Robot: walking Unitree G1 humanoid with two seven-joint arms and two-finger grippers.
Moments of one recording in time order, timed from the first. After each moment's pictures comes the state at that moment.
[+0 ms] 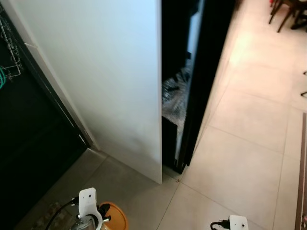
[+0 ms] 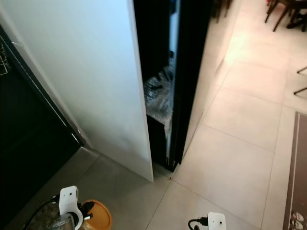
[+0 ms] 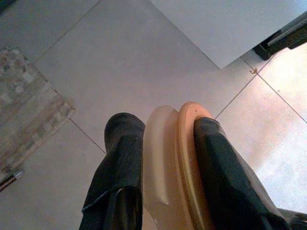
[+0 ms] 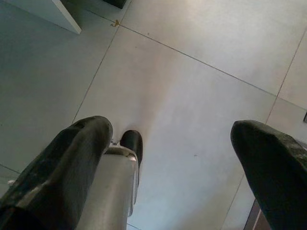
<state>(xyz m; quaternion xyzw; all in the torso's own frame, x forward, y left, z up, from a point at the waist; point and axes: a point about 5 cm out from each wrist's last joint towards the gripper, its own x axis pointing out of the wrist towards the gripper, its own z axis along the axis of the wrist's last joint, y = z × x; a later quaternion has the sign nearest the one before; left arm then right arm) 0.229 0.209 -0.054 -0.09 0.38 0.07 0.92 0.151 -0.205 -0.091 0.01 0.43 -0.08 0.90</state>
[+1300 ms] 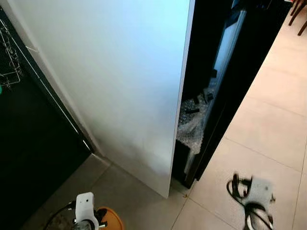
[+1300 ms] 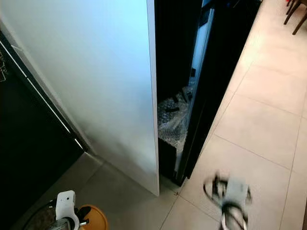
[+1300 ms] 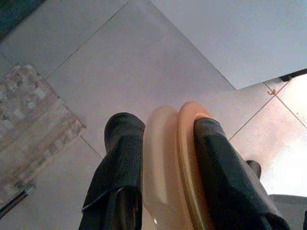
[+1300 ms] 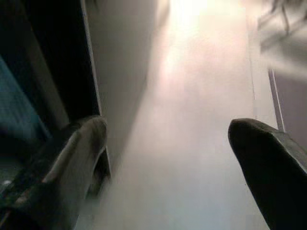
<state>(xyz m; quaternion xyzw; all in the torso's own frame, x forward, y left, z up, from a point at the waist) 0.218 0.218 -0.059 -0.07 0.39 0.07 0.92 0.245 -0.234 0.003 -0.02 0.10 -0.17 0.98</state>
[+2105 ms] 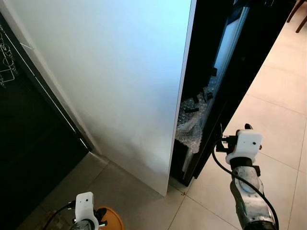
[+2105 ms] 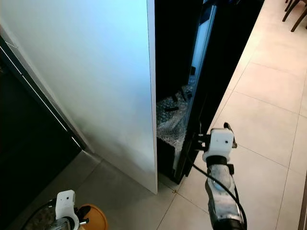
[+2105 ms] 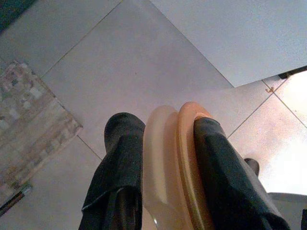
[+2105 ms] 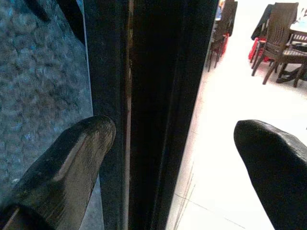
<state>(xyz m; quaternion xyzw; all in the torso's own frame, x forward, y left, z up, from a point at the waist) 0.219 0.218 -0.058 -0.07 0.38 0.07 0.92 0.307 -0.190 0.104 -0.05 -0.07 -0.06 0.99</state>
